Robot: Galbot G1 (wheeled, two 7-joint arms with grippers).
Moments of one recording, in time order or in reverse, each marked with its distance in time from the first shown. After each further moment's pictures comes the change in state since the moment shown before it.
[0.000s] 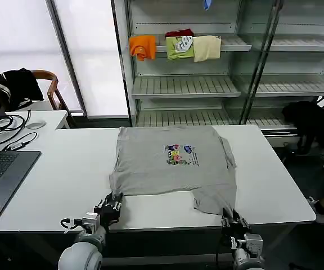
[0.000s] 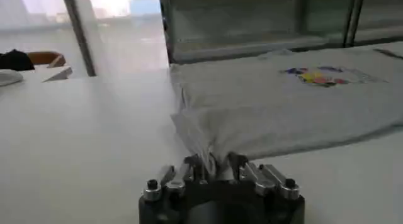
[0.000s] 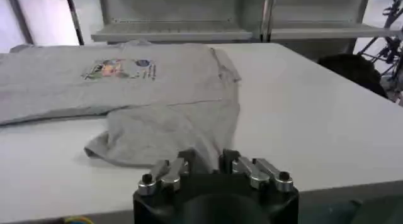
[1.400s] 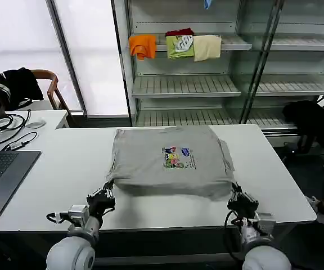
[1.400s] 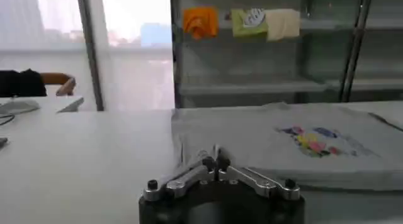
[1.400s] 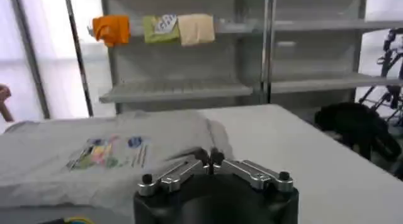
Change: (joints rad) left arm -0.051 -0.006 -0.030 -0.118 -0.111 -0.016 -0.046; right arm 0.258 0.057 0.084 -0.061 -0.039 0.062 -0.123
